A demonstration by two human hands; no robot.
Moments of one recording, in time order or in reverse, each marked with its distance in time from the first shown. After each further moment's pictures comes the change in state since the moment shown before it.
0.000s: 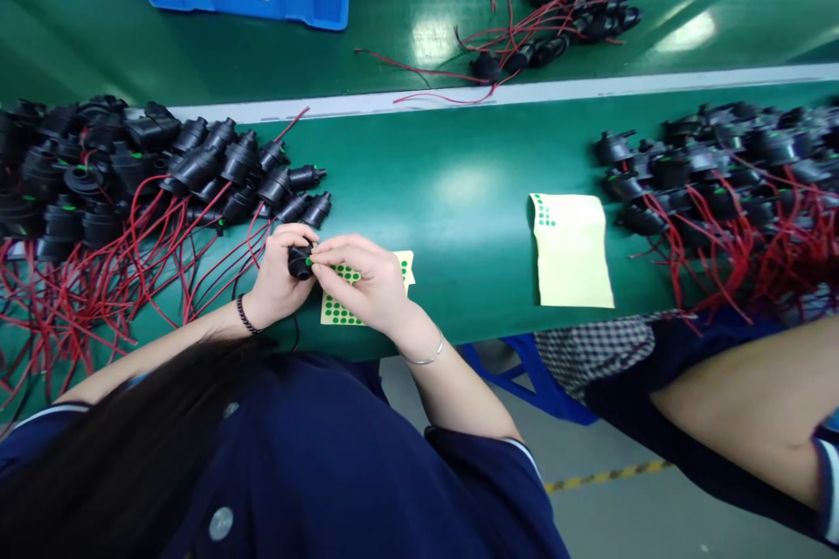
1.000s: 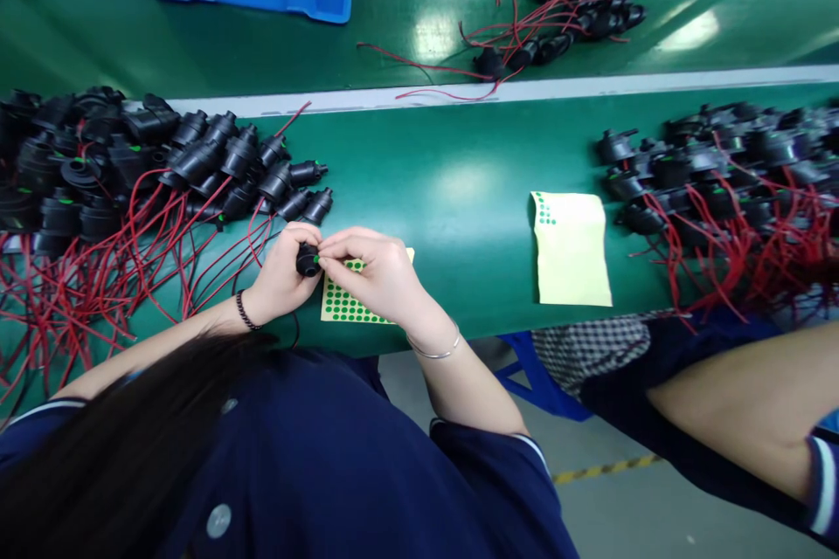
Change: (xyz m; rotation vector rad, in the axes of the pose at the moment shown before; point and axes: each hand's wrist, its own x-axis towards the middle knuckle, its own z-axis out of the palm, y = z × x) left_hand 0.001 0.001 -0.002 0.052 -0.134 -0.034; right_hand 0.010 -0.002 -0.016 -0.020 -0.180 0.181
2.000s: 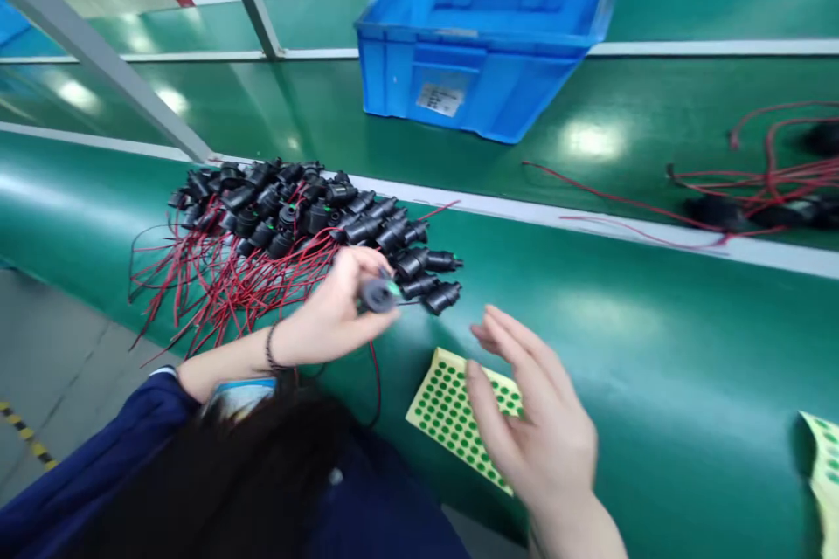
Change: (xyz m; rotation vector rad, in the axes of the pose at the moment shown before) left_hand 0.029 0.037 -0.096 0.050 0.132 -0.317; right_hand 0.001 0.007 -0.006 -0.243 0.144 -0.226
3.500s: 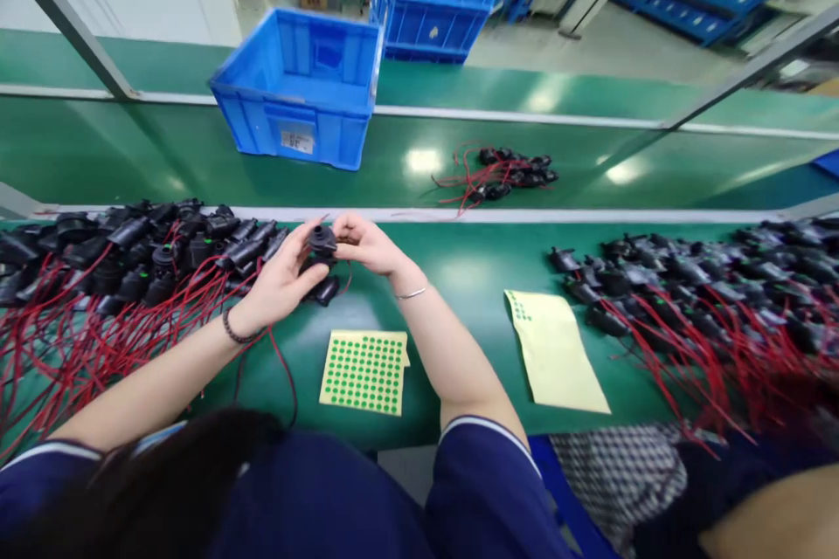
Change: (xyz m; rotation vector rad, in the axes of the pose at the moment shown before) left_hand 0.056 -0.014 0.058 -0.308 -0.079 0.134; right_hand 0.134 0.074 0.012 0.789 -0.392 0.133
